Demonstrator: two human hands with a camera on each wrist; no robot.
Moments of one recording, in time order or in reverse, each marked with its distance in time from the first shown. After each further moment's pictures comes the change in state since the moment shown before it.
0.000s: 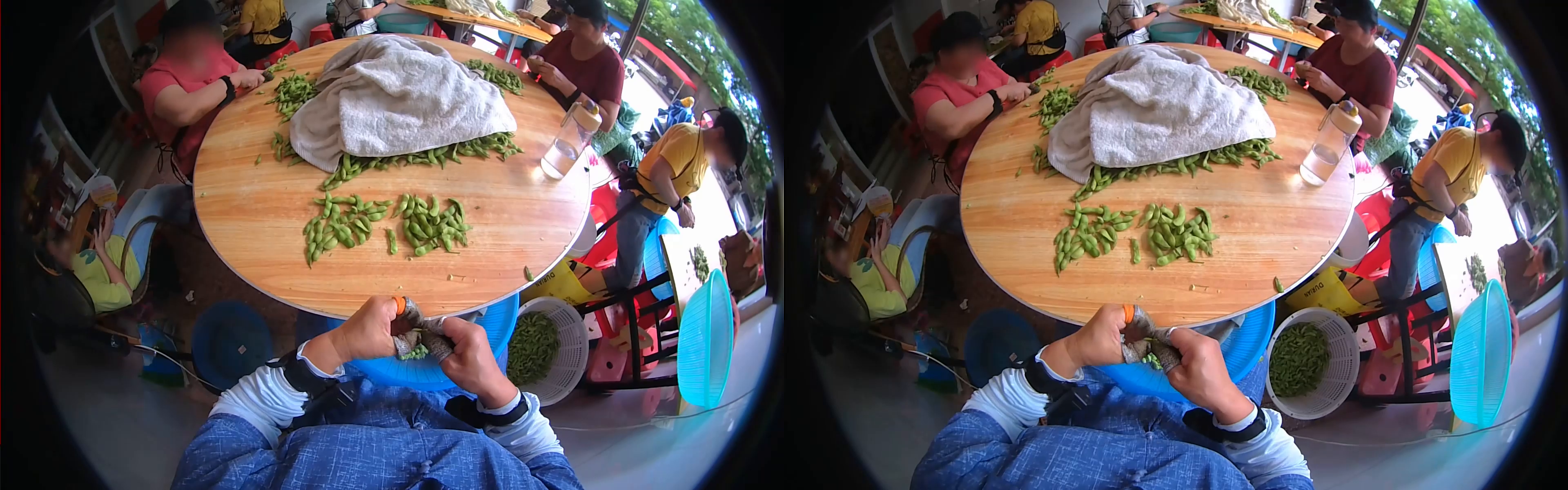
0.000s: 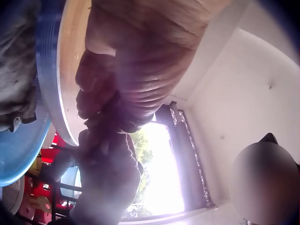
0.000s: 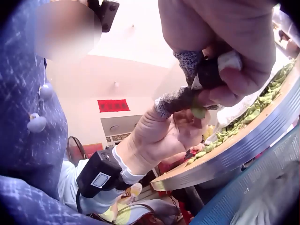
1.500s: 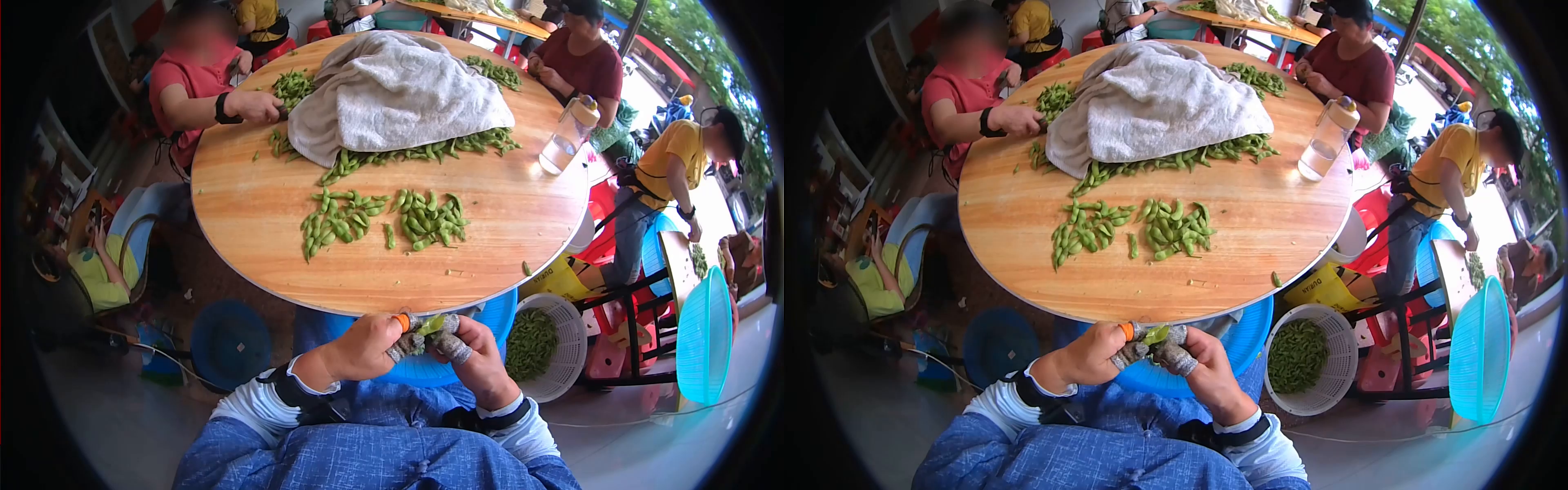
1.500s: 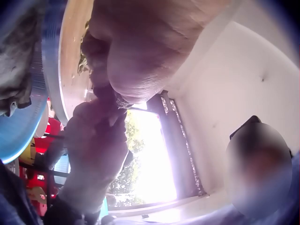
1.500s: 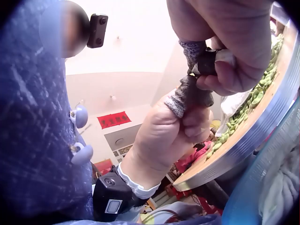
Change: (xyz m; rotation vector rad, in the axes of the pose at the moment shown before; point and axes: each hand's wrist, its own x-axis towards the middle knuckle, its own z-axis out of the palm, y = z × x) left_hand -0.017 0.007 0.006 0.309 -0.086 0.082; right_hand -0.015 0.002 -0.002 0.866 -0.053 0.244
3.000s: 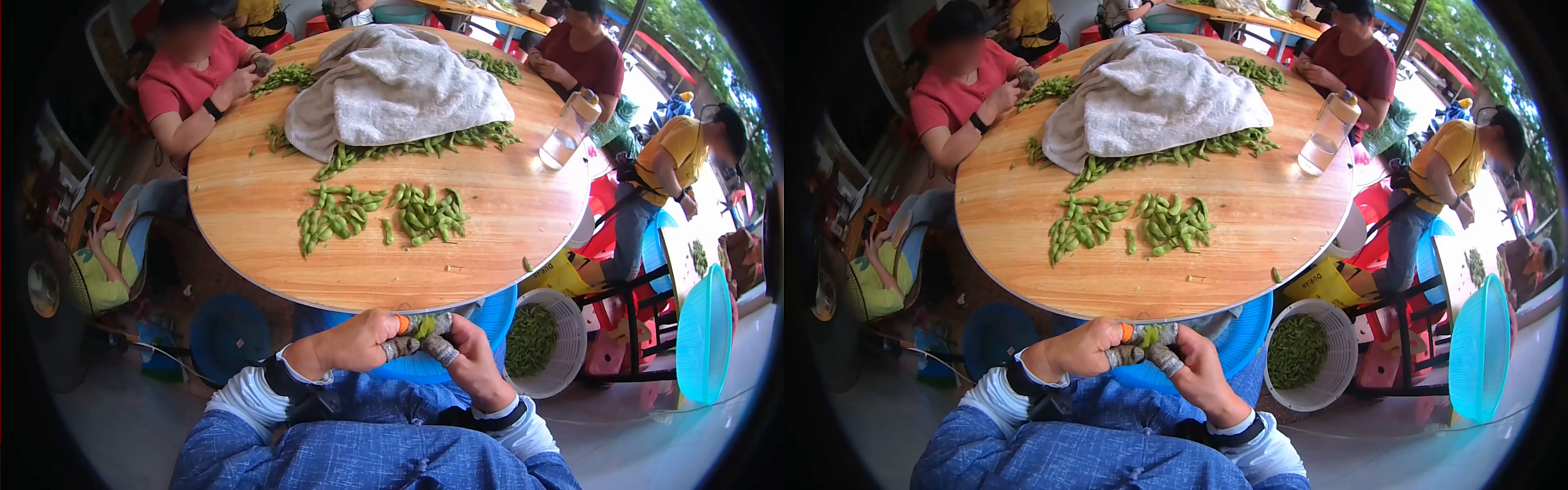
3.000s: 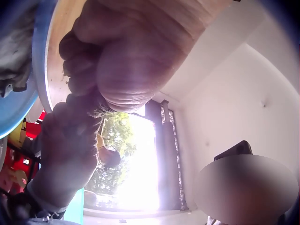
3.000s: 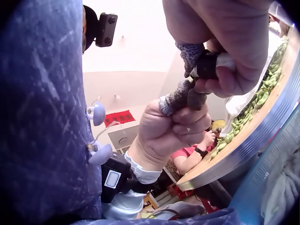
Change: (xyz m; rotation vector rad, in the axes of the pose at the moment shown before) left_hand 0.003 0.007 -0.009 -0.220 -0.143 -0.032; right_hand 0.001 -0.001 0.012 -0.169 -0.014 -0.070
